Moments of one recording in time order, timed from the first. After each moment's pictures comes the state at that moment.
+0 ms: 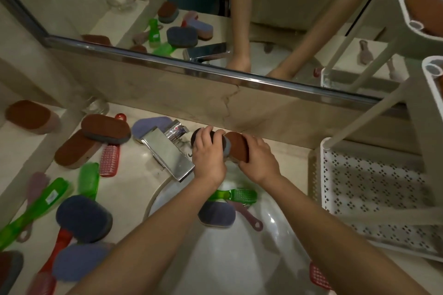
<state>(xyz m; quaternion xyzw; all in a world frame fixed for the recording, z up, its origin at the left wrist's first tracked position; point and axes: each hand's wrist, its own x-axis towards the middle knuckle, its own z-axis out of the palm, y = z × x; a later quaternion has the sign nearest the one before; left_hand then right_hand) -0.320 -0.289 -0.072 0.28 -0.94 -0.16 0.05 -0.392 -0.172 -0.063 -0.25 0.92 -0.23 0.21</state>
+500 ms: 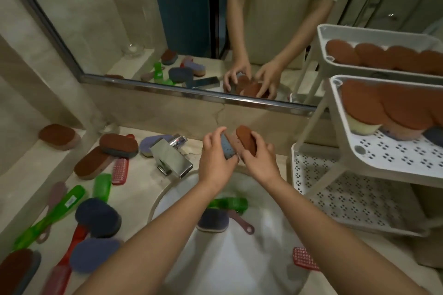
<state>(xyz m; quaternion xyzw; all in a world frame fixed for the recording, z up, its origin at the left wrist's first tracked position) -0.283 -0.236 0.027 0.24 -0.87 -0.40 0.18 -0.349 -0.128 0.033 -0.11 0.88 -0.43 0.17</state>
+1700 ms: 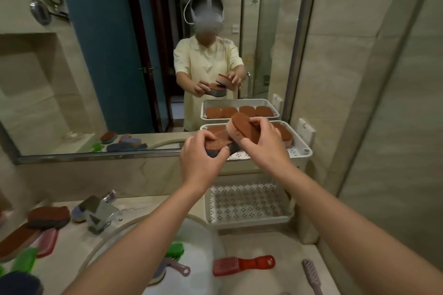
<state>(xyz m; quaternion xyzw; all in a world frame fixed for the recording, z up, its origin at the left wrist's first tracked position) -0.261 -0.022 0.198 0.08 -0.84 -0.40 0.35 -0.299 0.131 0.238 -0.16 0.88 -0.42 -0.15</state>
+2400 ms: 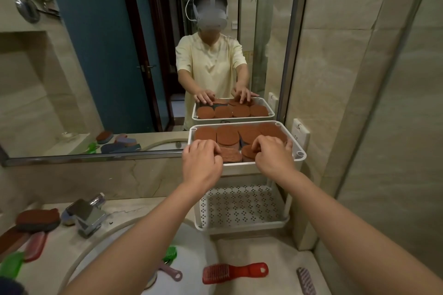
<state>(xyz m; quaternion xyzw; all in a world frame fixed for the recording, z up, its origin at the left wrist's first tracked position) -0.307 -0.003 0.178 0.05 -0.94 -0.21 0.25 -0.356 0.170 0.201 -0.15 0.96 -0.23 -0.10</state>
